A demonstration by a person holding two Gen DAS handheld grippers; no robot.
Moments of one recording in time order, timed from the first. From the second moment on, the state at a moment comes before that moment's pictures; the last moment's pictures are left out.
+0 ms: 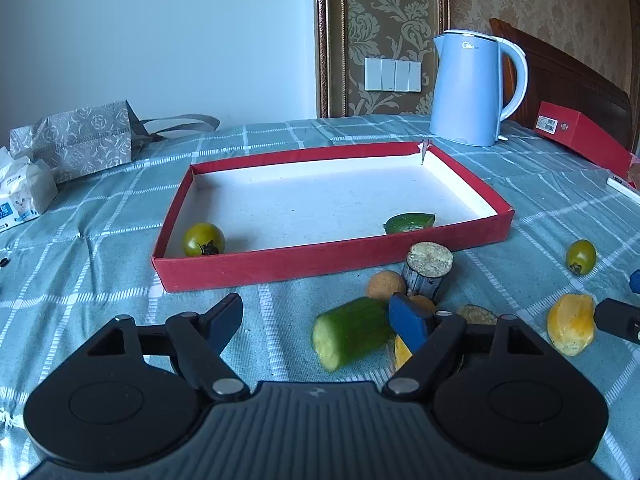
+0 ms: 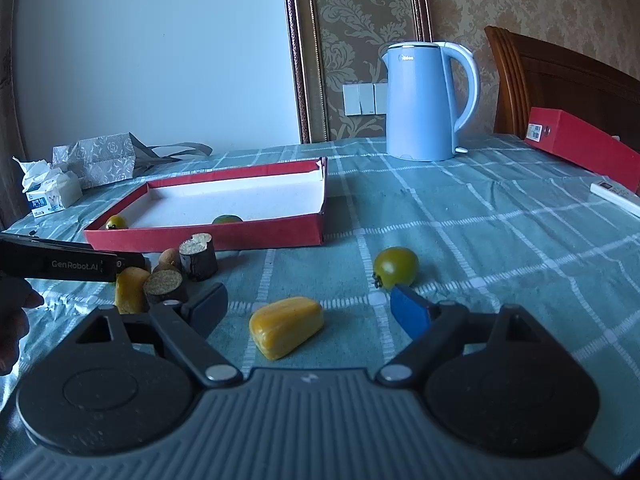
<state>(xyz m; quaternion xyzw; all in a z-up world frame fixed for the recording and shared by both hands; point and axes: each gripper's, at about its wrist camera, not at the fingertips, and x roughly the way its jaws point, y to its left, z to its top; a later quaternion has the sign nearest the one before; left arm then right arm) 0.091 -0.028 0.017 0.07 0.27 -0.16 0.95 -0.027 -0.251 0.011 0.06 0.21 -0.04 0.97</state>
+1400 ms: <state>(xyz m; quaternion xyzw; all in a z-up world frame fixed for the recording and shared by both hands) 0.106 -0.028 0.011 0.01 0.31 -0.16 0.94 -0.027 -0.257 0.005 0.08 0.22 -0.03 0.97</state>
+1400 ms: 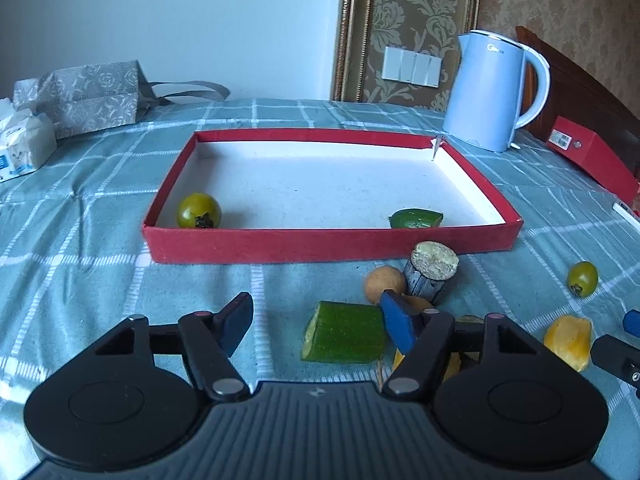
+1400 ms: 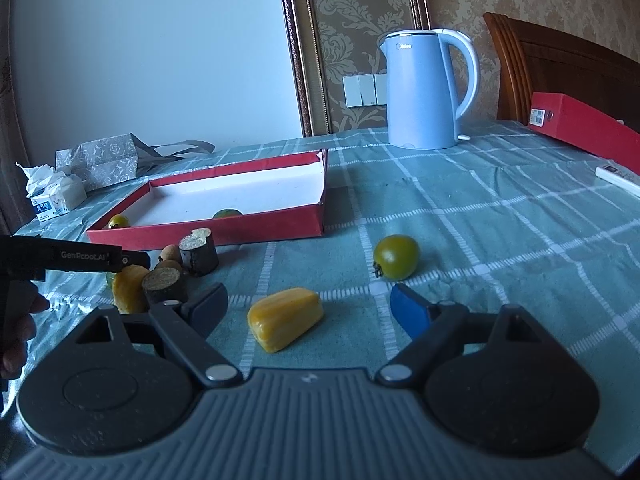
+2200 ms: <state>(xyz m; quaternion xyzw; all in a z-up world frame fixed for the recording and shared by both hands) 0.092 -0.031 0.001 0.08 0.30 -0.19 0.93 -0.035 -0.255 0.006 0.08 0.21 -0.04 0.97</state>
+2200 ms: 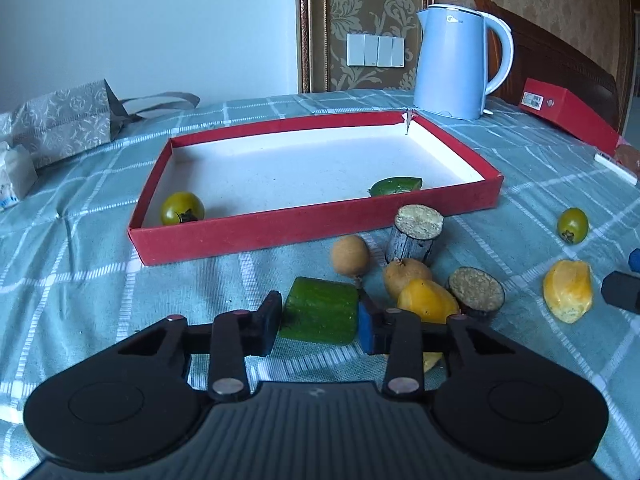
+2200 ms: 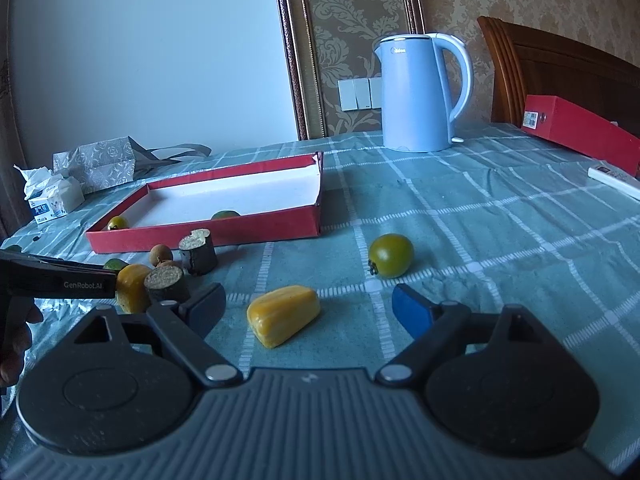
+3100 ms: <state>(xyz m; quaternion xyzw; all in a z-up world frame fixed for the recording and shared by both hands) 0.091 0.015 0.014 0.00 0.28 -0.13 0.95 -0.019 -0.225 0.007 0.03 0.23 -0.04 0.97</state>
